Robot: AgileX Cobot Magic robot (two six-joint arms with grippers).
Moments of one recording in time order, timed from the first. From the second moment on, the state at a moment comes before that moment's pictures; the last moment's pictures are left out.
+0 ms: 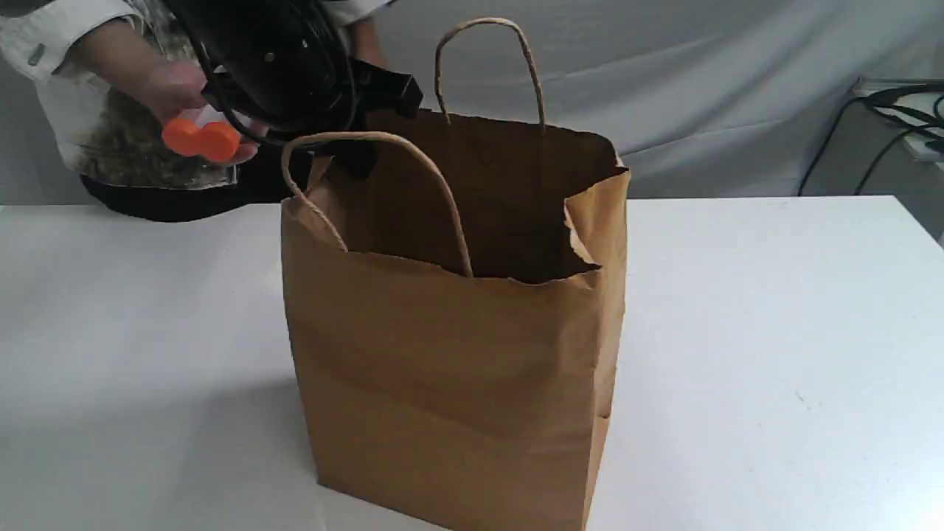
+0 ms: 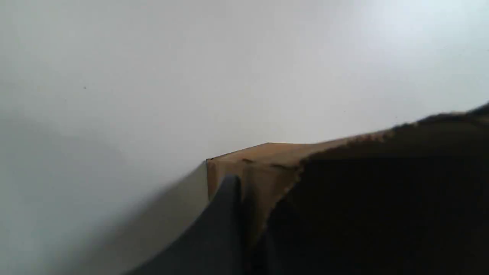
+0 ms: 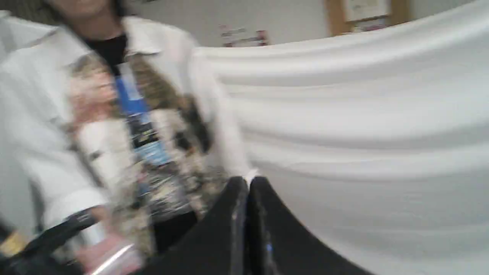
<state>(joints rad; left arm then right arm) -0.35 2.06 -2.04 -0.22 1.23 0.06 0.08 1.09 -0.99 -1.23 -0.52 1.31</state>
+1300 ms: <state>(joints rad) -0.35 2.06 -2.04 -0.27 1.23 0.06 0.13 1.27 -1.16 1.19 1.08 -1.25</state>
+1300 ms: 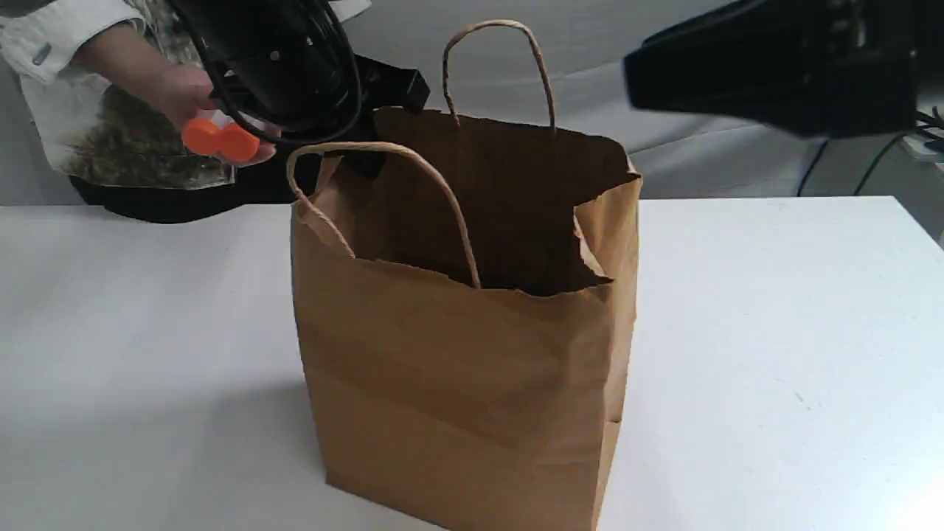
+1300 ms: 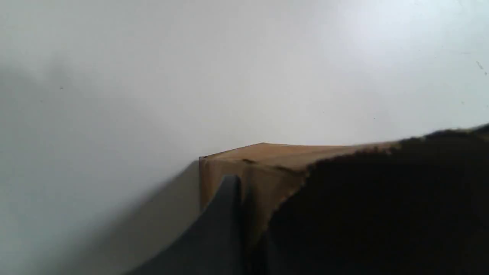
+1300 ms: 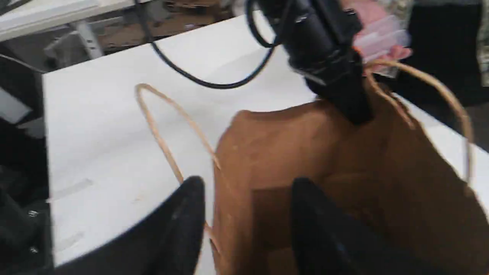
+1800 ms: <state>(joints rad) -0.35 2.06 -2.04 -0.27 1.23 0.06 0.35 1.46 -1.16 1.24 1.05 -1.47</state>
